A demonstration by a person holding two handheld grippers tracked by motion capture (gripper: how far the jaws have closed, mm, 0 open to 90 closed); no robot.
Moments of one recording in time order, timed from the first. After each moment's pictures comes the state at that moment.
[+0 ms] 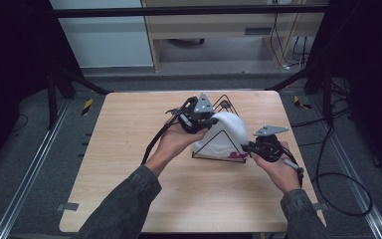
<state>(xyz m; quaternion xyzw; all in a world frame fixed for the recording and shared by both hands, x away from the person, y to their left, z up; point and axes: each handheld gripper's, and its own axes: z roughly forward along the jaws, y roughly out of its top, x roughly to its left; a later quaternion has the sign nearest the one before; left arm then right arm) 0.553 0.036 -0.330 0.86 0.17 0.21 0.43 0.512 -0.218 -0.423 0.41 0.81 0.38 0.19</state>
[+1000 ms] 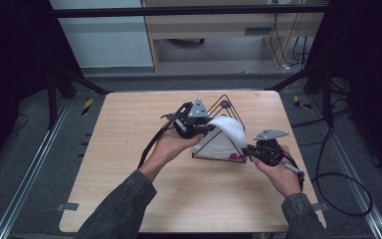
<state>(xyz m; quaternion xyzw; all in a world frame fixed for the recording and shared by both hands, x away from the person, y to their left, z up) 0.547 0.048 -0.339 0.86 0.17 0.19 0.43 0.504 -0.218 -0.429 0.40 0.81 0.38 0.19</state>
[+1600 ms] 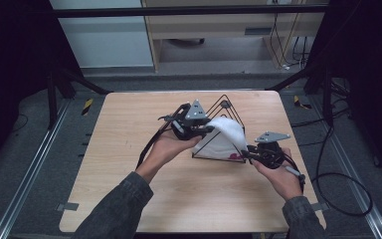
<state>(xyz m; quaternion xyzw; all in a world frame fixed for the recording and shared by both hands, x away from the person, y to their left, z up) 0.542 0.054 -0.338 0.87 0.16 0.19 0.43 0.497 -0.220 -0.432 0.41 0.80 0.38 0.20</state>
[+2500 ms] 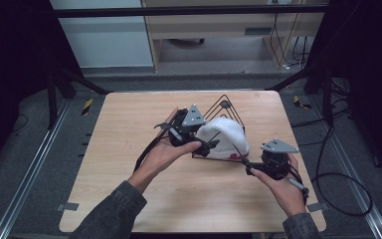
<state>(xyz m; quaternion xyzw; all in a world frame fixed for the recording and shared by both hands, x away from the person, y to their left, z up) 0.514 0.057 -0.332 0.85 0.18 0.19 0.45 0.460 -0.218 -0.423 0.44 0.75 0.41 0.28</state>
